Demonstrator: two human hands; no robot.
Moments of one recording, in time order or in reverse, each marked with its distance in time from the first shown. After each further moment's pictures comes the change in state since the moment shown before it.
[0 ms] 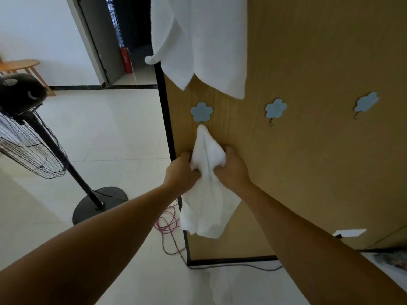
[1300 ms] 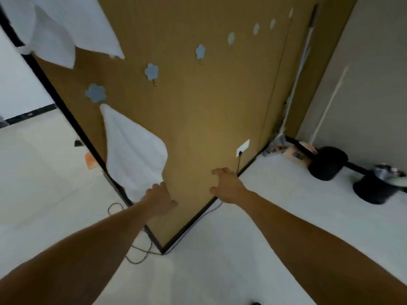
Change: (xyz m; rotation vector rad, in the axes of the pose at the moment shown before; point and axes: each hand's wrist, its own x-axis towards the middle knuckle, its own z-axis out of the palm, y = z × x) left_hand -0.156 -0.018 0.035 0.617 -0.769 0.345; right_hand -0.292 0.021 -0.037 -0.281 0.045 0.653
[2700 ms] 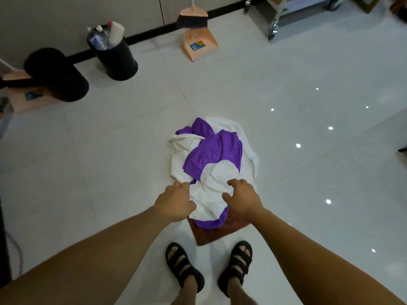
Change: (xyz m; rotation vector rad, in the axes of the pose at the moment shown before) left_hand -0.163 0.613 0.555 0.665 -0.604 1.130; right_hand -0.468 0.660 0.105 0.519 0.413 1.302
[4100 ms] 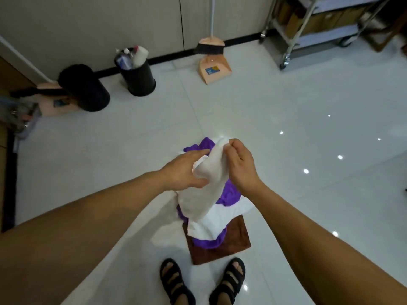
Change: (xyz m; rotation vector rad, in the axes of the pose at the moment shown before) left_hand -0.004 0.045 -0.140 -0.282 0.124 0.303; right_hand -0.006 -0.108 -0.139 0.819 0.240 -0.422
